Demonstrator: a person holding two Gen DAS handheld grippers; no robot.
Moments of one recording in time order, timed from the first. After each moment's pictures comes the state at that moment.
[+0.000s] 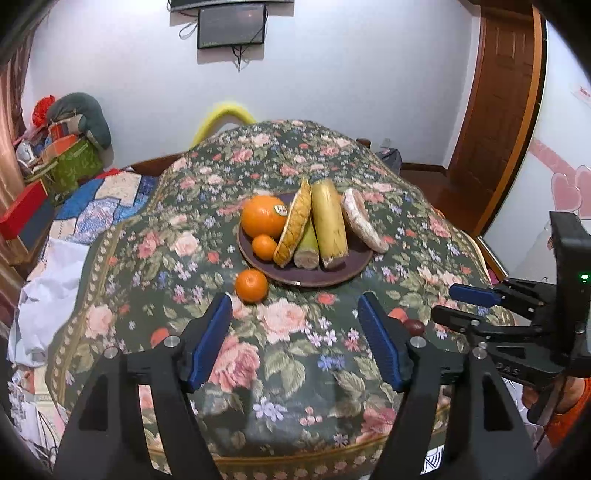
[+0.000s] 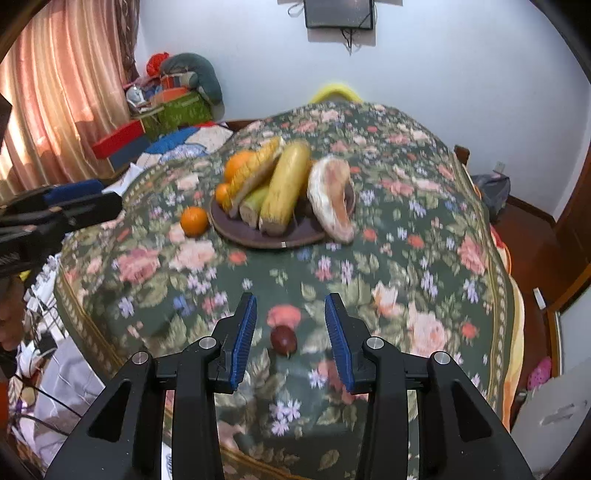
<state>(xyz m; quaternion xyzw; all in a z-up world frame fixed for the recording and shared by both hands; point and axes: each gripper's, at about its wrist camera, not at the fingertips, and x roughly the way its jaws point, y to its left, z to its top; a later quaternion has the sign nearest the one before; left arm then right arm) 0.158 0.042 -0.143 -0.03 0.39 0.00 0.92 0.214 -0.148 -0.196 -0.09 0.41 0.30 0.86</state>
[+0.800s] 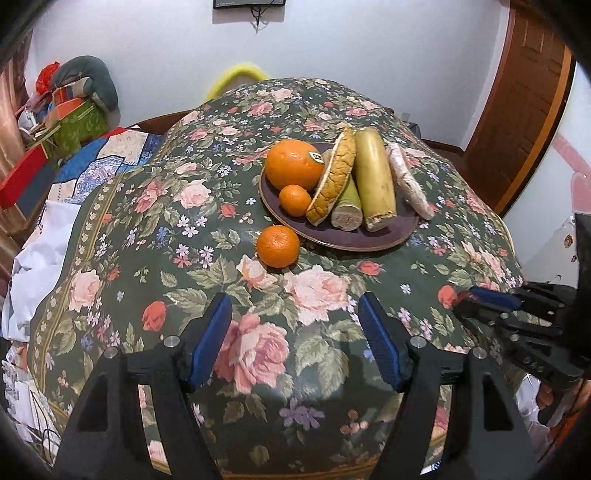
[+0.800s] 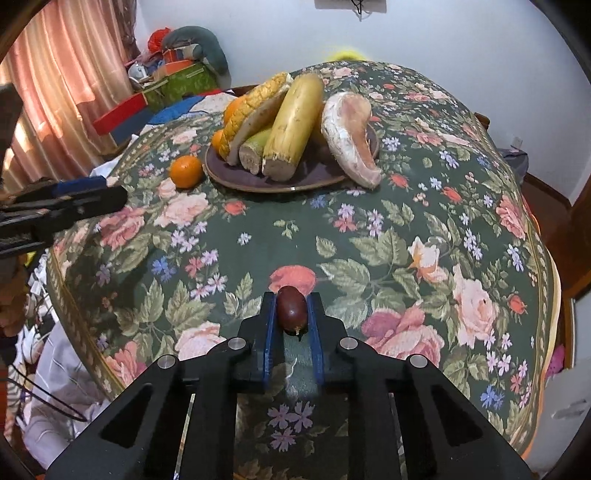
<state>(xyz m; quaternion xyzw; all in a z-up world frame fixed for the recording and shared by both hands) 0.187 0.071 -0.196 -0.05 0.44 0.02 0.89 0.222 -0.137 -0.230 -0.09 0.44 0.32 0.83</state>
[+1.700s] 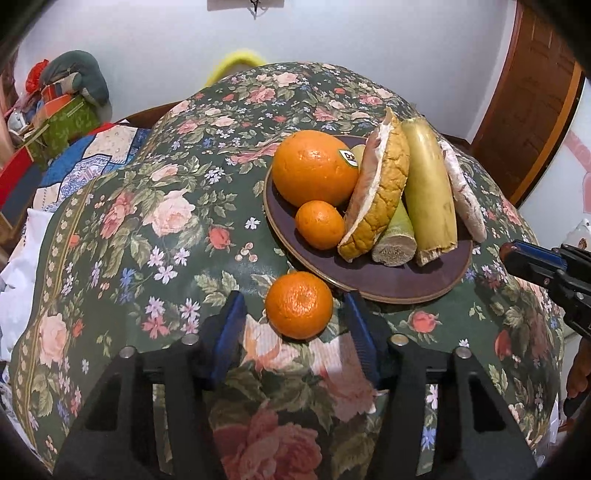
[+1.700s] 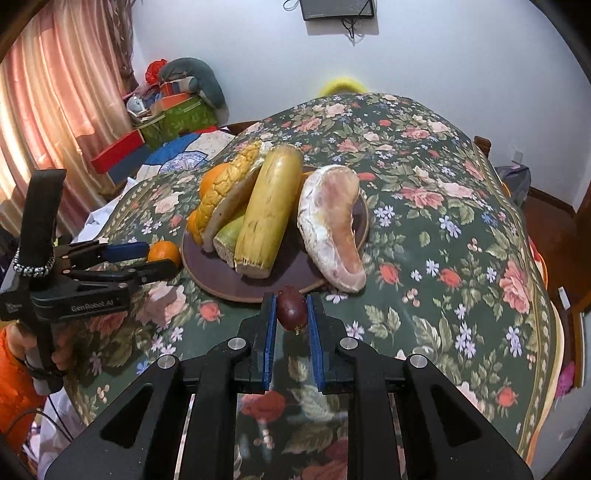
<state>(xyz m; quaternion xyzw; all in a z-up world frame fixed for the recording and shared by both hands) 0.260 0.092 -0.238 -0.05 0.46 0.02 0.89 0.281 -0.122 -0.210 -0.06 0.40 0.33 0.85</state>
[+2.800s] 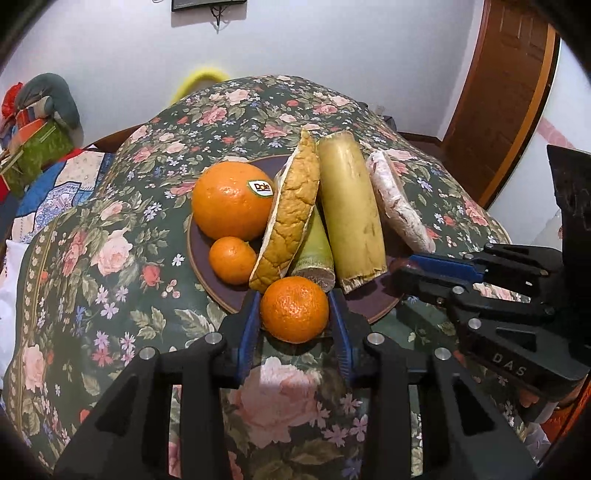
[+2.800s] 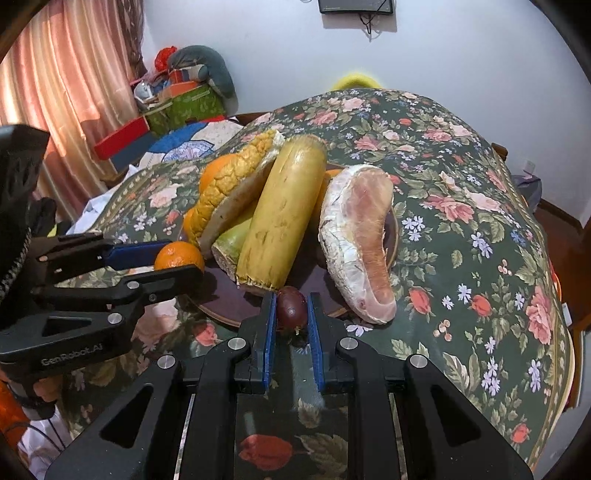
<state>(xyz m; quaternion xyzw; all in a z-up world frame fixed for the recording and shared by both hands) 0.275 0.045 -0.223 -0.03 0.44 -0.04 0.90 0.297 -0.093 -0.227 -0.08 0.41 0.34 0.84</state>
